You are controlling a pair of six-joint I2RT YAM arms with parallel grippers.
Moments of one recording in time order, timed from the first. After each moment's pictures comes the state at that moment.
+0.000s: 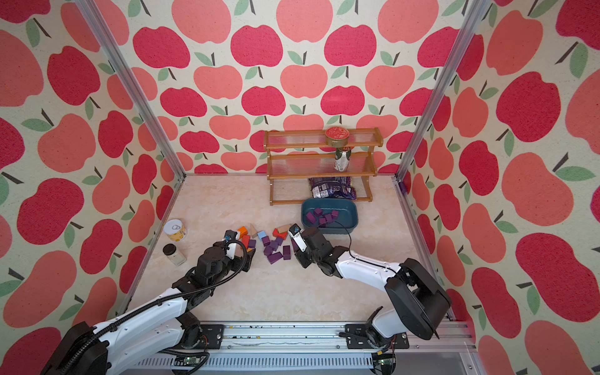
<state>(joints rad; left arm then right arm) -0.61 0.91 0.28 0.17 -0.22 -0.09 0.84 1.43 0.72 -0.06 0.04 -0.04</state>
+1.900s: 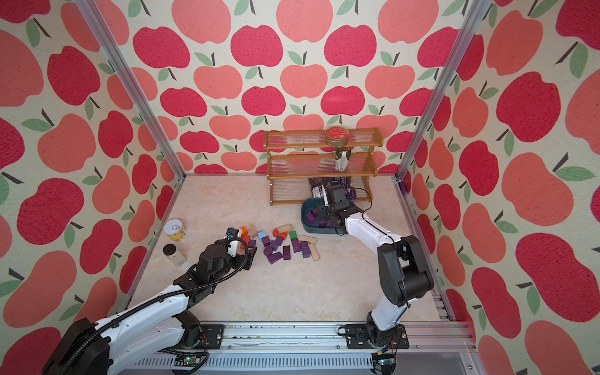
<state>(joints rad) -0.60 0.95 0.31 0.16 -0.20 -0.09 0.47 1.62 1.11 -0.22 0.12 0.06</state>
